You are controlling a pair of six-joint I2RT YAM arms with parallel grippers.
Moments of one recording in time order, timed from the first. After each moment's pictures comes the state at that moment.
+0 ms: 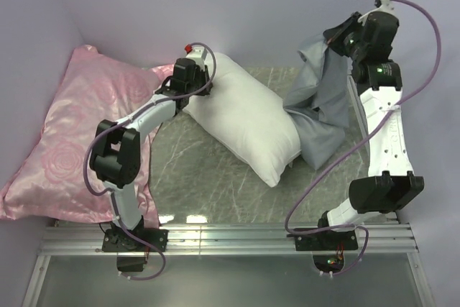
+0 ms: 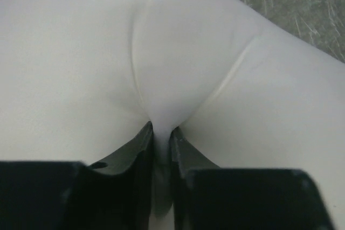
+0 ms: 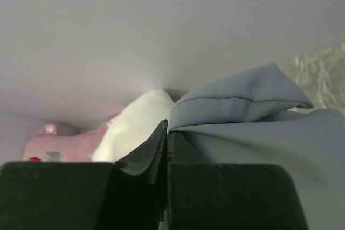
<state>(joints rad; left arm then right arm) -0.39 1.88 1.45 0.02 0.03 -0.26 -0.03 1.55 1.90 -0.49 -0.13 0.59</state>
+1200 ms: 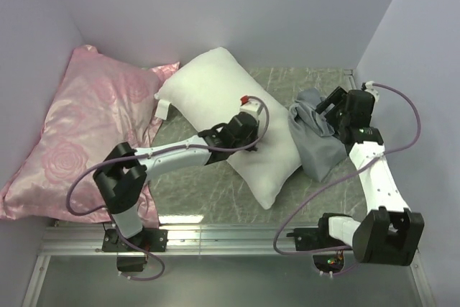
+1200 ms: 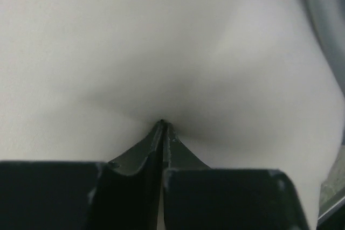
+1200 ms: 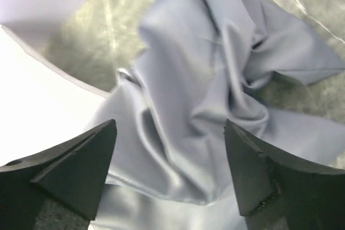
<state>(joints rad) -0.96 1.75 1.29 -0.10 -0.24 -0.48 -0.09 1.17 0.94 -0.33 0.05 0.62</state>
